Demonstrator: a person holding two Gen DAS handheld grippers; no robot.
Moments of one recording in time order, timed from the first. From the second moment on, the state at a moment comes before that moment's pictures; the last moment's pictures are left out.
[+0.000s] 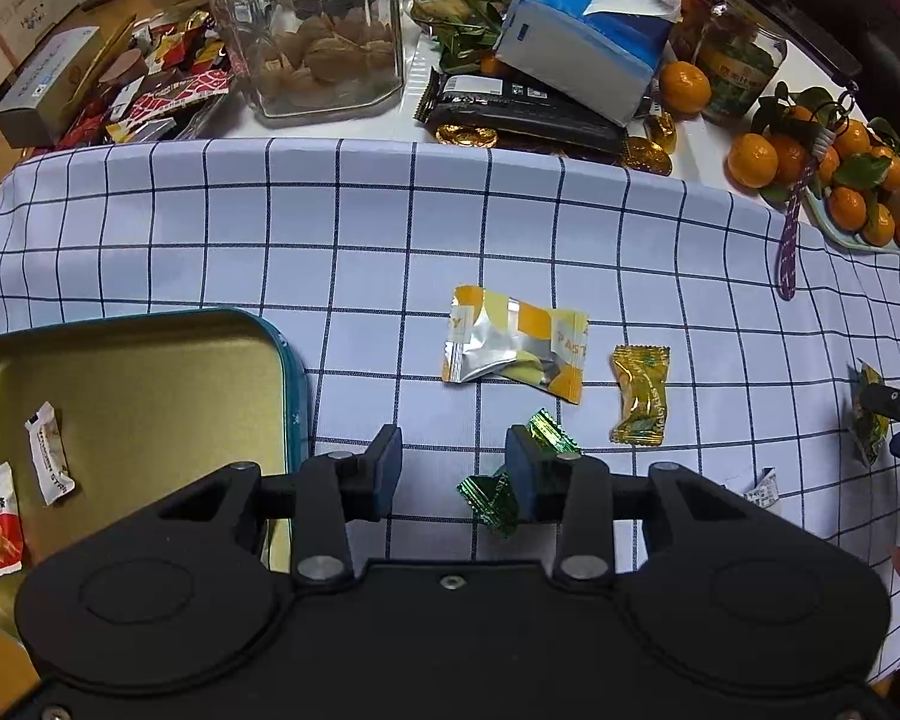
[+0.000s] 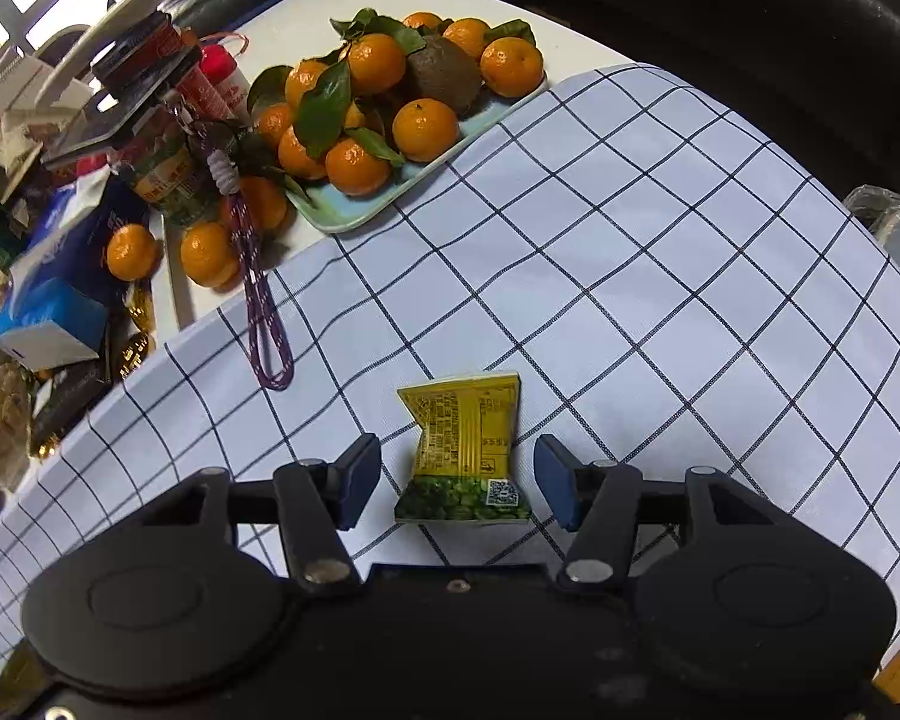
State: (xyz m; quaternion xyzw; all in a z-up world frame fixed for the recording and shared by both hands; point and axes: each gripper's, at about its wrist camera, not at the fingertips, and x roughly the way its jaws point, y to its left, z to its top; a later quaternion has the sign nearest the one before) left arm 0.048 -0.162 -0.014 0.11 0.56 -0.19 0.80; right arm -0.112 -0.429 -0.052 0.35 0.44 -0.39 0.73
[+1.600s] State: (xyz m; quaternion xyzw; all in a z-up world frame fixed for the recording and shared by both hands) left arm -0.073 -0.217 -0.038 0.28 0.50 -0.44 0.69; right arm -0.160 -0.390 -0.059 0.32 0.51 -0.33 0.73
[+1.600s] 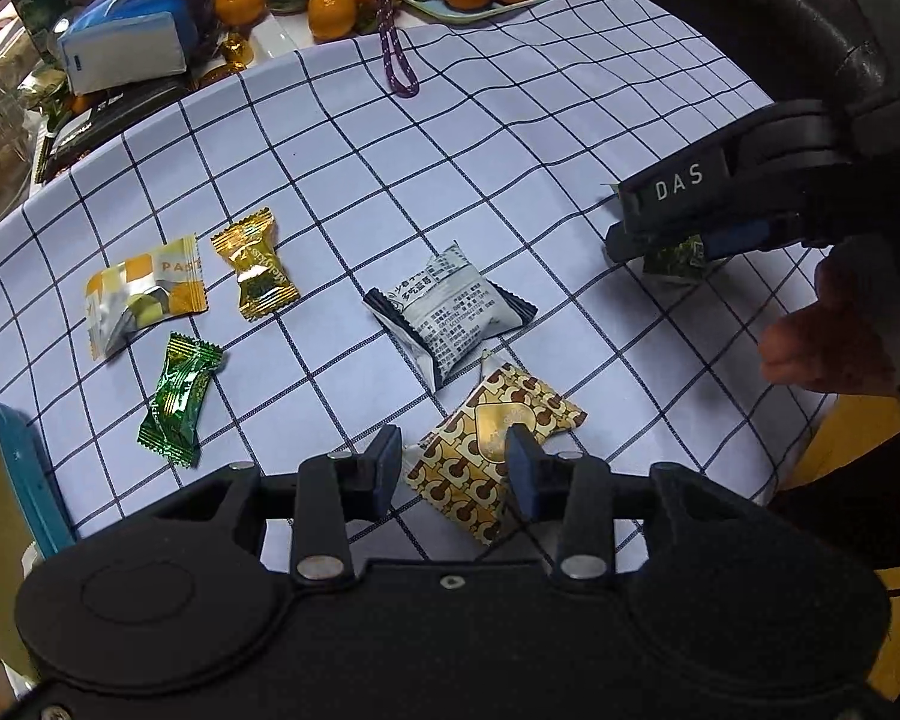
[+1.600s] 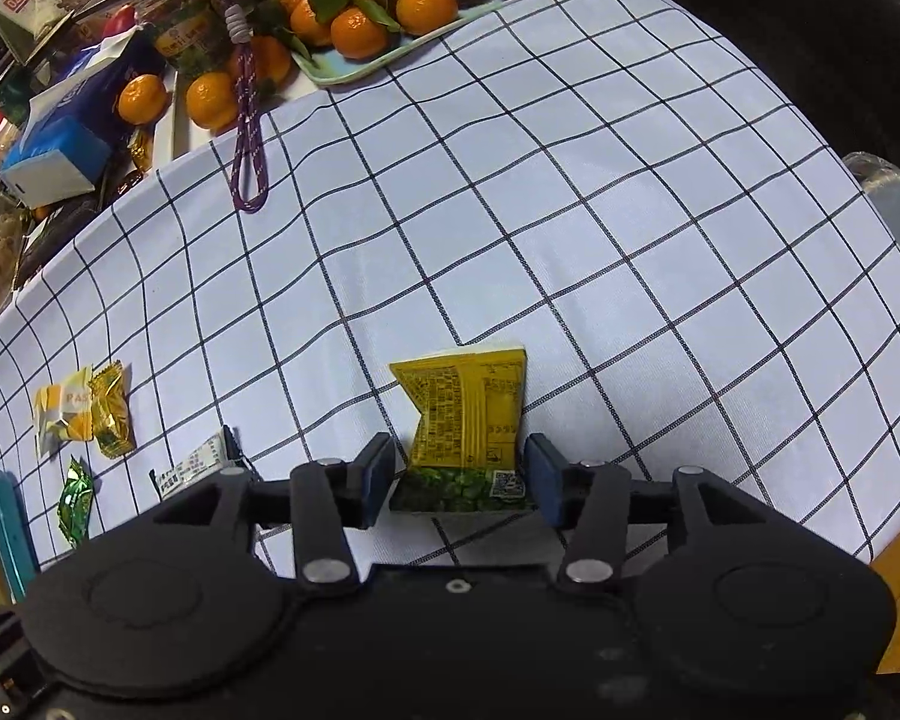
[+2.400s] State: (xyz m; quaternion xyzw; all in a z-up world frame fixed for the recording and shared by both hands) left arm -0.084 -0.218 -0.032 0.31 0.47 -0.48 0.67; right arm -0.171 -0.389 -0.057 0.32 0.49 -0.33 0.74
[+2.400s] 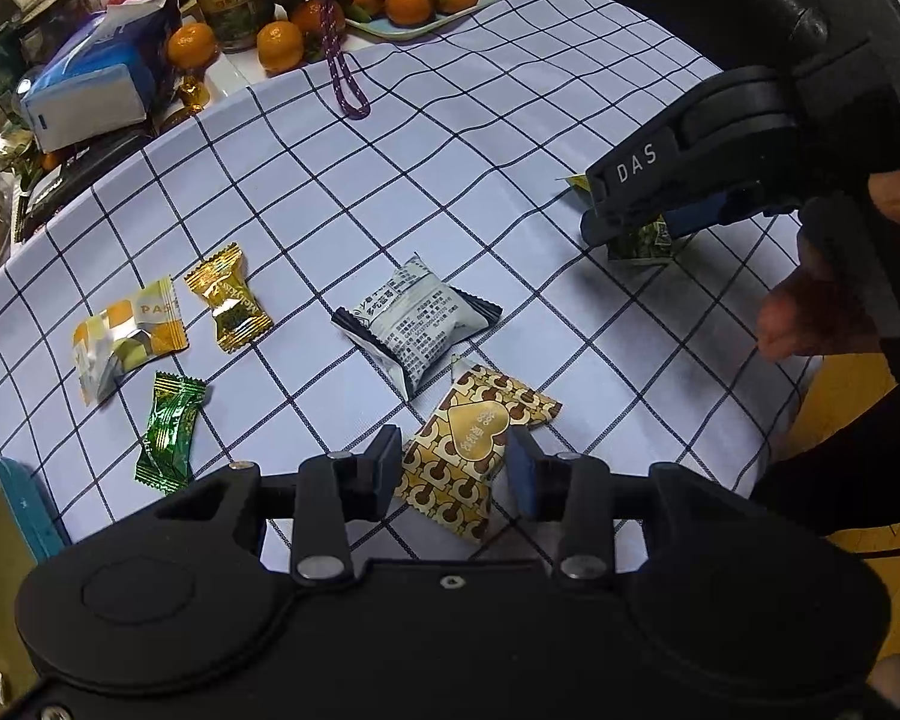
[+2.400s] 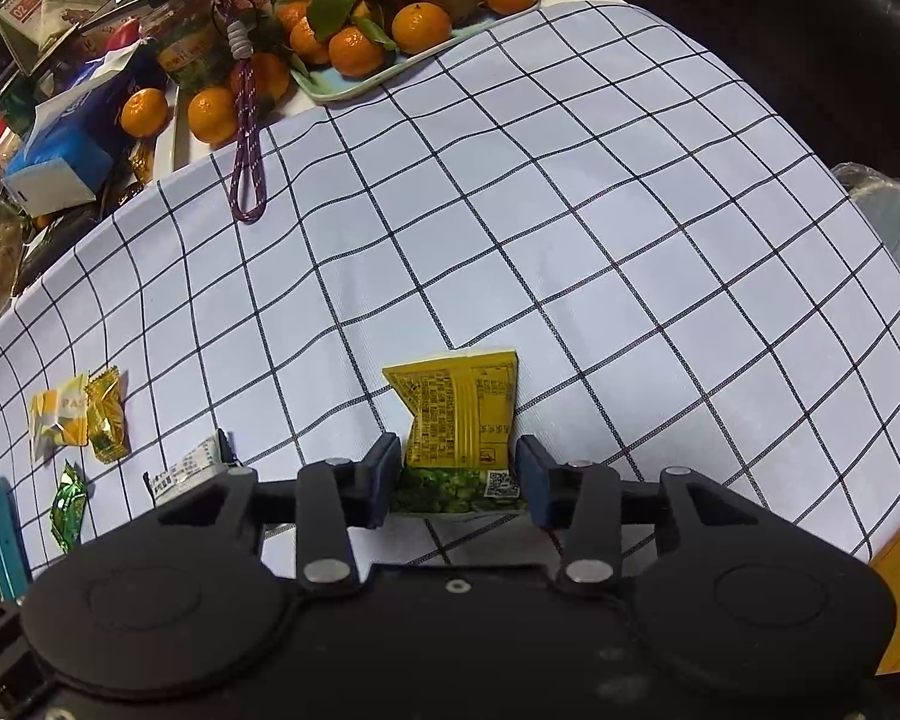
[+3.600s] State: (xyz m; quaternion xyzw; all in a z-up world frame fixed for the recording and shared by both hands) left arm -0.053 -0.233 -0.042 0.24 0.54 -0.38 0.71; right arm -0.198 -0.439 -0.038 0.45 0.45 -0.35 0.68
